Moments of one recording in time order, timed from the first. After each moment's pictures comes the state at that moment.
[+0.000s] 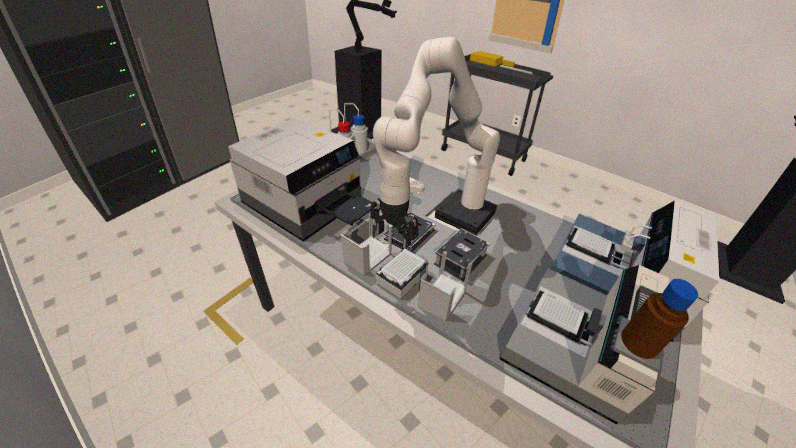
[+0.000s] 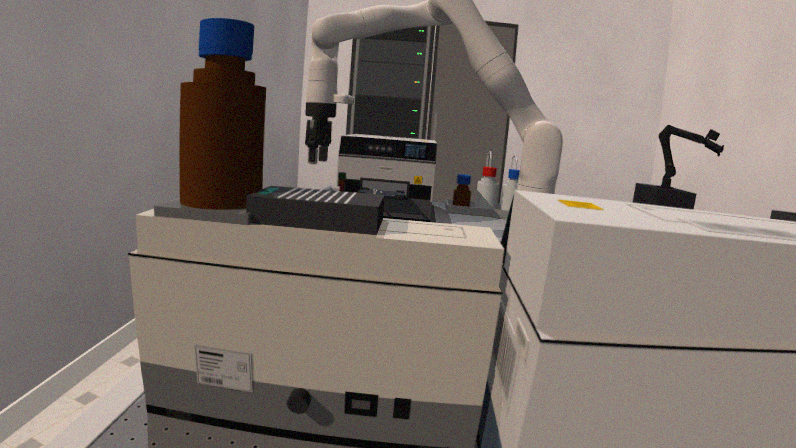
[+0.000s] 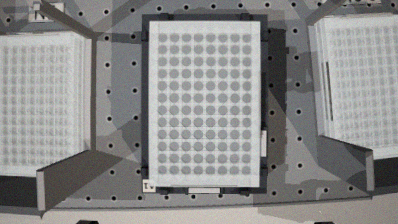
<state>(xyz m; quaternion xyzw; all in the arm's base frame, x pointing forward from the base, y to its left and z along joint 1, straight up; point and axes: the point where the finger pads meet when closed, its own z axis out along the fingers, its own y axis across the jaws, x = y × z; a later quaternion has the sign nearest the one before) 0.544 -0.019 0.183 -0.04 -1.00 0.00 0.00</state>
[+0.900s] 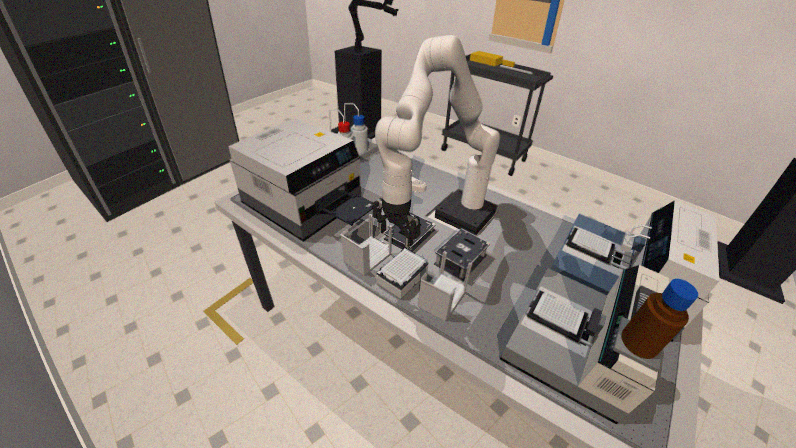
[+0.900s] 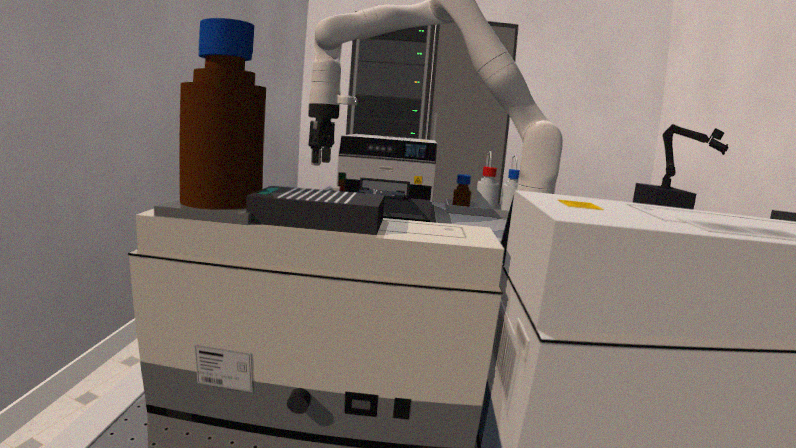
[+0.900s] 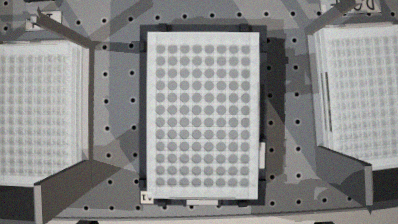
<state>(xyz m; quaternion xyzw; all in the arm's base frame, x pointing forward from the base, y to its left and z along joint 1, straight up) 0.535 -0.017 0.180 -0.04 -1.00 0.00 0.00</state>
